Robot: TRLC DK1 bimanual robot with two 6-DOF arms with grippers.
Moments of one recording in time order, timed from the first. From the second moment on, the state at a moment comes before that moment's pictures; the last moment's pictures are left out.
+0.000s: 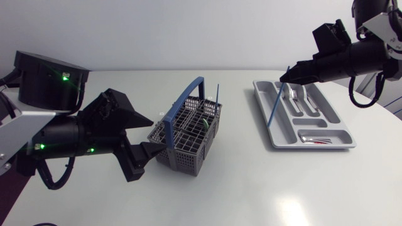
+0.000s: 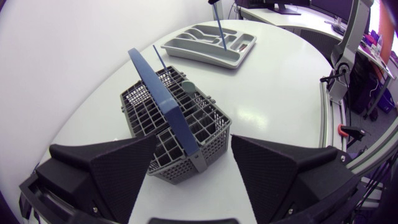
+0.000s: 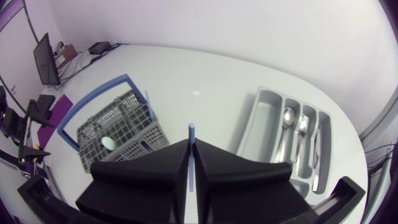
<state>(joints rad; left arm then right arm) -0.55 1.08 0.76 -0.37 0.22 0.41 0.03 1.46 1.25 -0.57 -0.40 -0.21</state>
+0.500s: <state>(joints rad) -0.56 1.08 0.76 -0.37 0.22 0.41 -0.05 1.74 1.37 -0.61 -0.28 -0.23</state>
